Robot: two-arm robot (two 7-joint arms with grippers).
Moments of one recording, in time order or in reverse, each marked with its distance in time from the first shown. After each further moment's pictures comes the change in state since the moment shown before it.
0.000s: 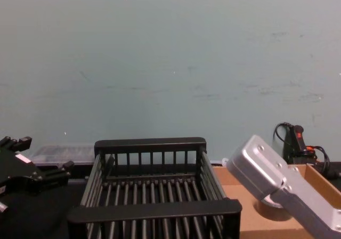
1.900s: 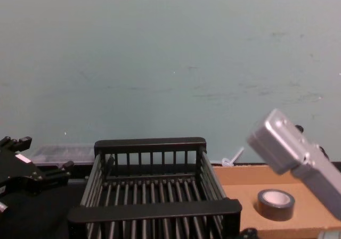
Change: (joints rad) left arm 0.000 0.000 0.000 0.000 0.000 0.000 0.000; right arm -0.015 0.031 0.026 -0.053 0.052 -0.031 0.025
